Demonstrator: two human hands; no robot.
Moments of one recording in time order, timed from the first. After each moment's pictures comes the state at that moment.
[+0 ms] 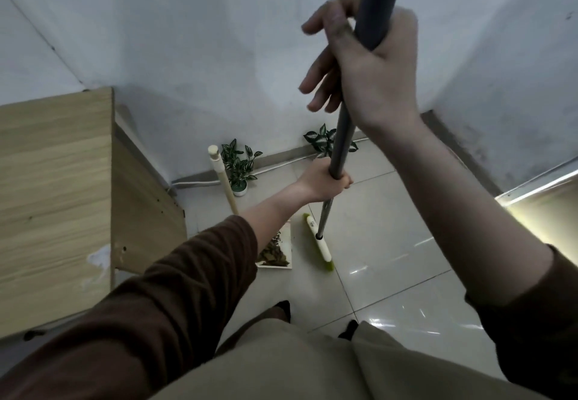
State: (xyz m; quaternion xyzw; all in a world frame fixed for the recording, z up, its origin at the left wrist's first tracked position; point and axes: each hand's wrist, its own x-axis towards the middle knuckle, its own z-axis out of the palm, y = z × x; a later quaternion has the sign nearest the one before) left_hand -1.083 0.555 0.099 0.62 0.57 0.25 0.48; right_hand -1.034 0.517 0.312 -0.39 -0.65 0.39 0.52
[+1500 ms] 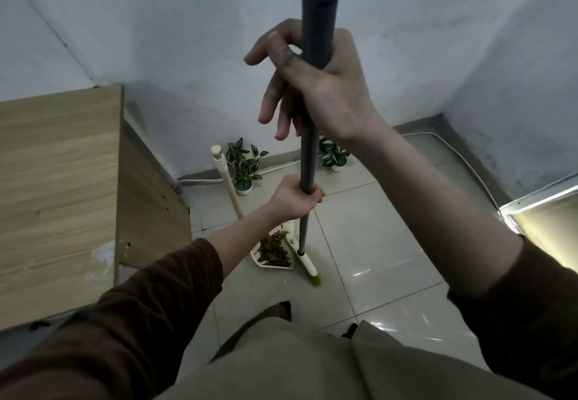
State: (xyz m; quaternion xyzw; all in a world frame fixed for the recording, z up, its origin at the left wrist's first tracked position) left_hand -1.122 0.531 0.074 0.50 0.64 0.31 0.50; right_hand -1.059 0.524 0.304 -0.28 -0.70 0.51 0.41
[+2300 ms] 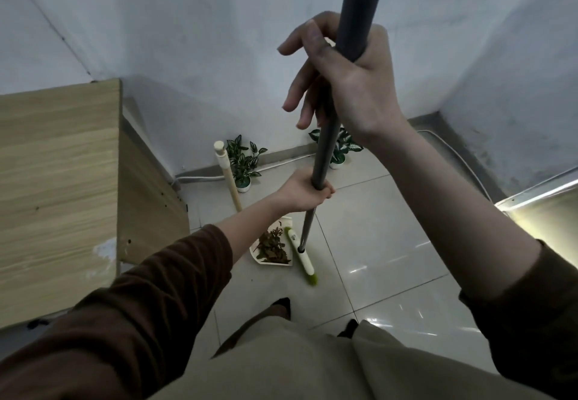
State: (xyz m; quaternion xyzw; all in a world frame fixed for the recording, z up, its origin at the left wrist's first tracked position) left_hand -1.123 0.539 0.076 0.57 0.59 0.25 0.52; right_hand -1.054 0.520 0.304 -0.34 -0.68 0.48 0.45
